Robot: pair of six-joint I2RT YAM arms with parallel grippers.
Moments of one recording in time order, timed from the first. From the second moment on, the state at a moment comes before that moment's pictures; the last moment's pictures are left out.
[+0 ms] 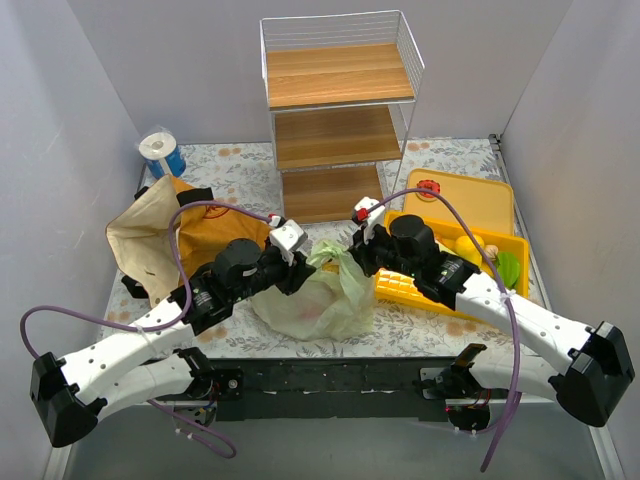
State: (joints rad) left arm -0.88 0.89 0.72 -0.14 0.03 -0.07; right arm 0.81 1.09 0.80 -0.11 -0.14 0.04
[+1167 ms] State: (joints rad) left arm -0.88 0.92 0.84 -0.37 0.00 -0.26; right arm 0.81 1.15 0.81 -0.11 -0.23 0.05
